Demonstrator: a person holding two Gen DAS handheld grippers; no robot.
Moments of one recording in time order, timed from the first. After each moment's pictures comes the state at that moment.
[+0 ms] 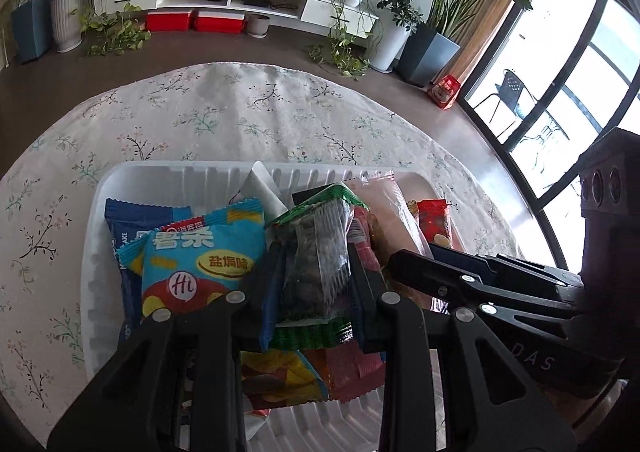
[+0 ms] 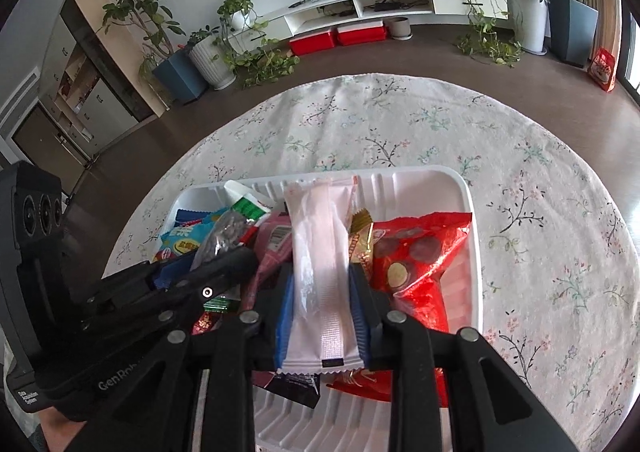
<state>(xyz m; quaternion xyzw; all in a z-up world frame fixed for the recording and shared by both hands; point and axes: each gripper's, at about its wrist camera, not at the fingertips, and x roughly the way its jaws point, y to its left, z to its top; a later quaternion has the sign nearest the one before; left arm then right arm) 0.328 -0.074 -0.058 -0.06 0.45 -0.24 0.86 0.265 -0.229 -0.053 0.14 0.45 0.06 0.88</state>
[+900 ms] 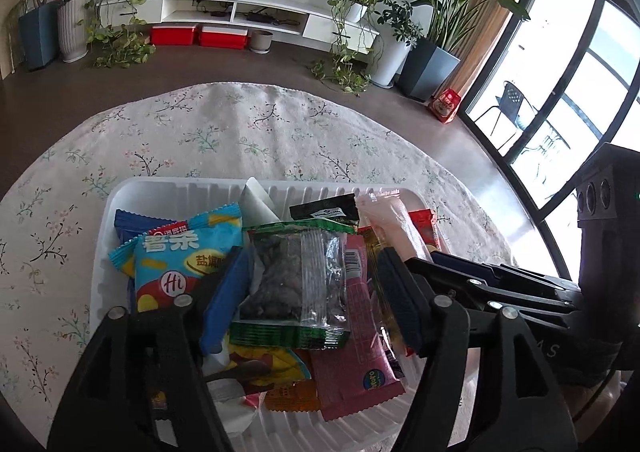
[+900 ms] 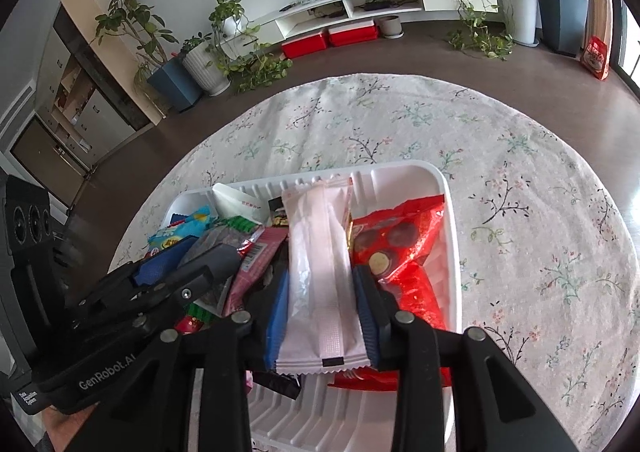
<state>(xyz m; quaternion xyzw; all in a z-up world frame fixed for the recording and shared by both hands) 0.318 -0.077 -0.040 -0.06 0.43 -0.23 0.87 0.259 -0.246 -0.051 0.16 0.44 0.05 0.88</state>
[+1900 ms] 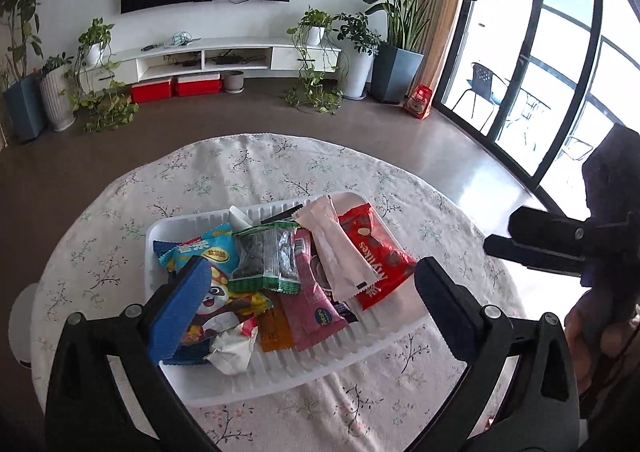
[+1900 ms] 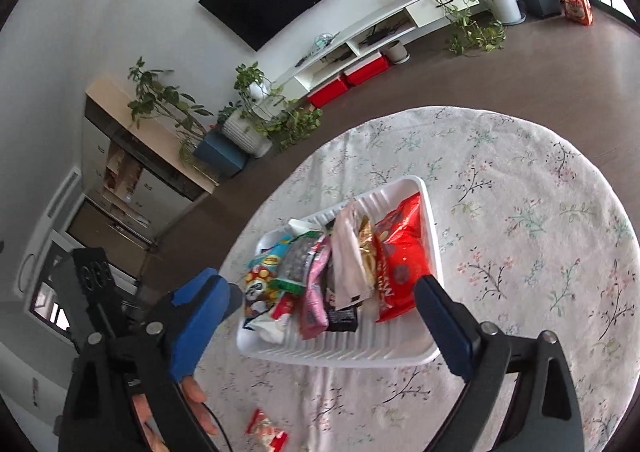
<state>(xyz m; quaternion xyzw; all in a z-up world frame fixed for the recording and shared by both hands) 0.209 -0.074 0.047 0.03 0.36 -0.27 0.89 0.150 -0.294 0.011 0.33 0.33 0.12 0.88</state>
